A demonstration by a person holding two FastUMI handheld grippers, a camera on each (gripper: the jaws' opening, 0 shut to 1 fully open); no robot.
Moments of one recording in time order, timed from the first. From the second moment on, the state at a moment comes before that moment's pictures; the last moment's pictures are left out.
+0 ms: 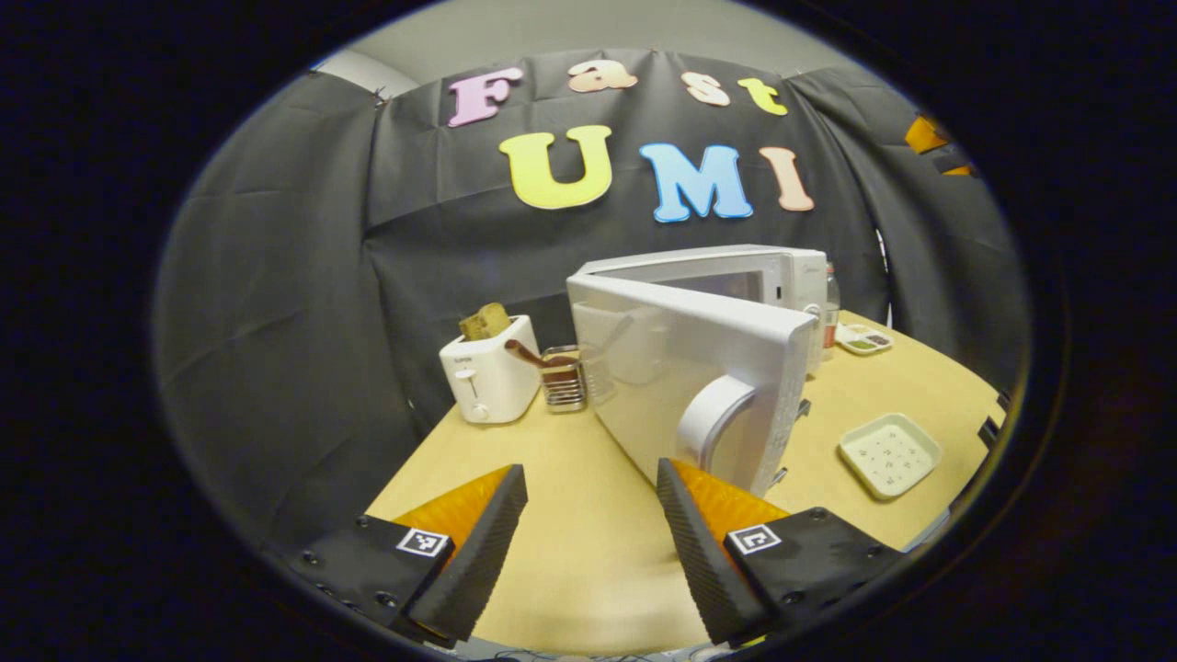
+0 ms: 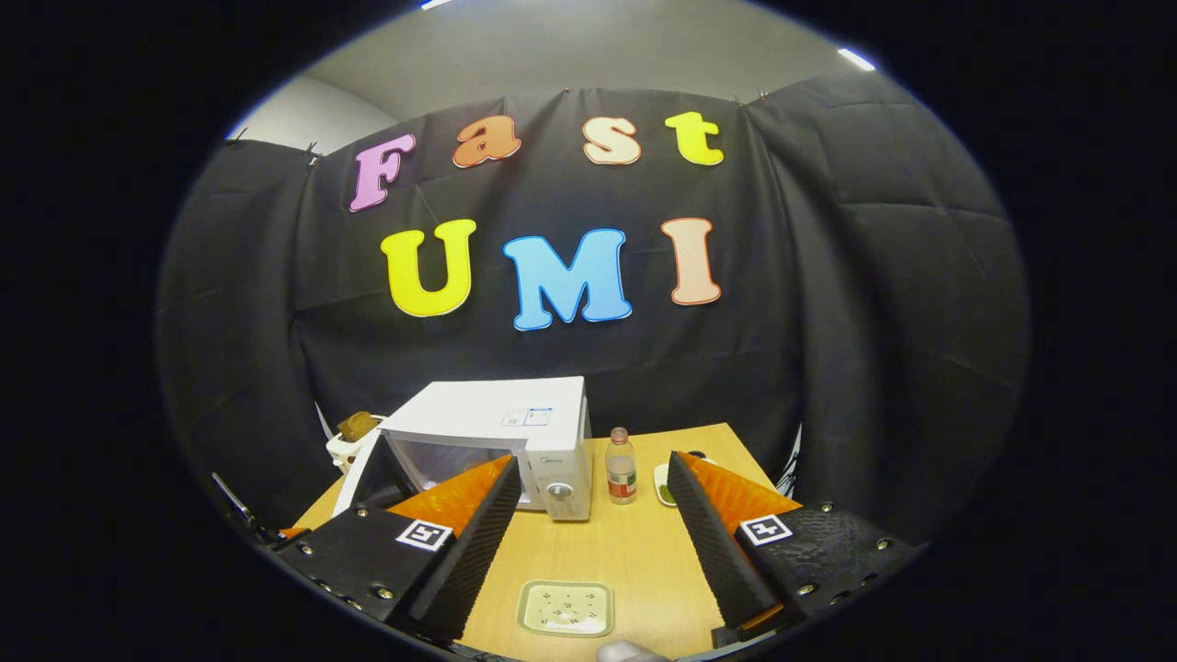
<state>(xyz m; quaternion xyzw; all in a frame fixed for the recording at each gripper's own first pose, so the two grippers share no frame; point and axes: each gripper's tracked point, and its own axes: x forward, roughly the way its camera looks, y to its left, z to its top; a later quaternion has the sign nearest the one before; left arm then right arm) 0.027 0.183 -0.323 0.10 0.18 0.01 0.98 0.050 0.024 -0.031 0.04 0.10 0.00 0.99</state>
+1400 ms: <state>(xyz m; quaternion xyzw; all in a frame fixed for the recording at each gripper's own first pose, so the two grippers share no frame) 0.256 -0.064 -0.334 0.09 0.13 -0.09 0.98 0.046 -0.147 -0.070 0.05 0.15 -0.13 0.98</state>
